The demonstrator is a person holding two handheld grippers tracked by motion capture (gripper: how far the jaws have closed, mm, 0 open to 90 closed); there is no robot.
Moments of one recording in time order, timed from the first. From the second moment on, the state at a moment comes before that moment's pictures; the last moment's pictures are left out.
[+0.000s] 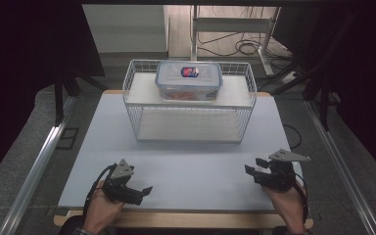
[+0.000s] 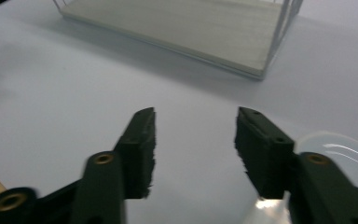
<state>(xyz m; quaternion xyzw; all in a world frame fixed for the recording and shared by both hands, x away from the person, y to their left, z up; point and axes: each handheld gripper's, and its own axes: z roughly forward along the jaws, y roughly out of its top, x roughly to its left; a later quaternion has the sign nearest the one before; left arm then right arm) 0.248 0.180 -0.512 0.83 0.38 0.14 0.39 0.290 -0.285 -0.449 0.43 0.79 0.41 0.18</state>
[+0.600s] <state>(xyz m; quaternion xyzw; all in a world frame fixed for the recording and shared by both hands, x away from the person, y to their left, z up) 0.249 0.181 -0.514 0.83 0.38 0.14 0.39 0.284 -0.363 -0.443 0.52 0.73 0.36 0.24</state>
